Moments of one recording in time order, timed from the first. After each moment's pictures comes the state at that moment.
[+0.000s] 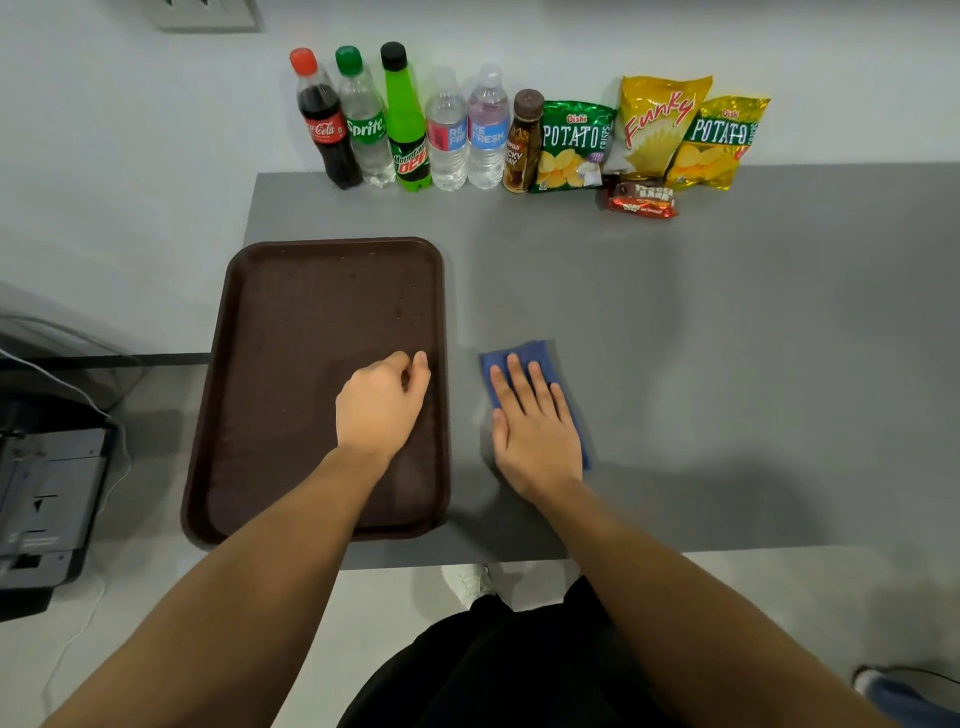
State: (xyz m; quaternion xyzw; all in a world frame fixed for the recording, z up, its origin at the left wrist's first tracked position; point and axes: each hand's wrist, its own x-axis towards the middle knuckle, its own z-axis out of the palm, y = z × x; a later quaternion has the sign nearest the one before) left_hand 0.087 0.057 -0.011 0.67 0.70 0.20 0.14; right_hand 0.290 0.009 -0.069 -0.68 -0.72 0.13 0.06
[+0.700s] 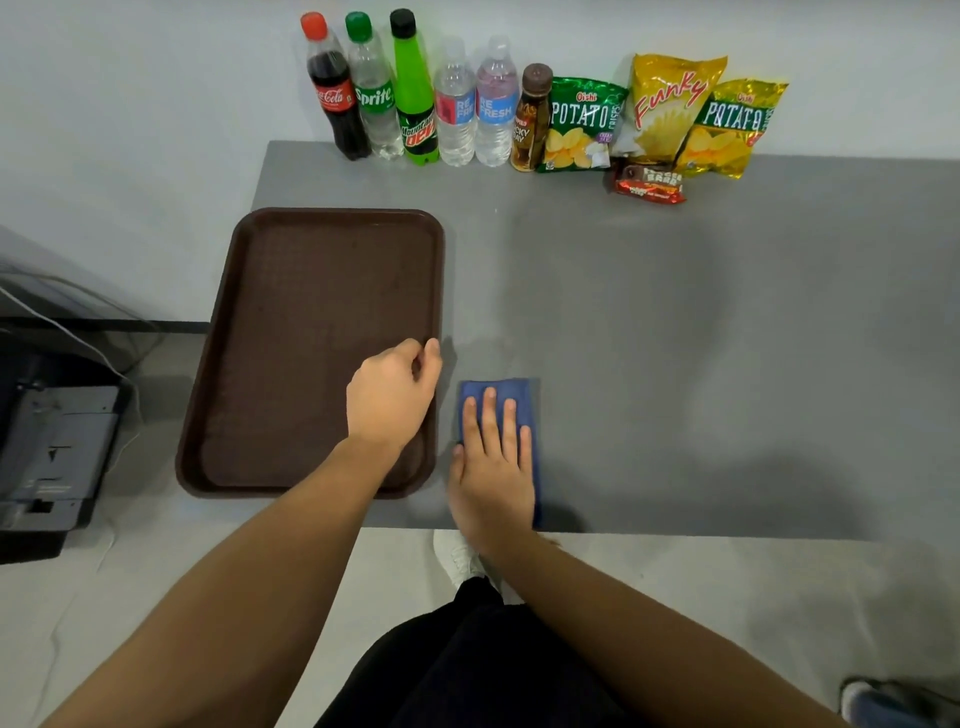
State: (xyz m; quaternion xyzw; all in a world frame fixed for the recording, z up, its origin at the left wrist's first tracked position) left_hand 0.117 0.023 -0.008 0.65 0.72 0.23 0.13; right_hand 0.247 -0.070 -0.071 -0.70 -0.69 0.18 0.06
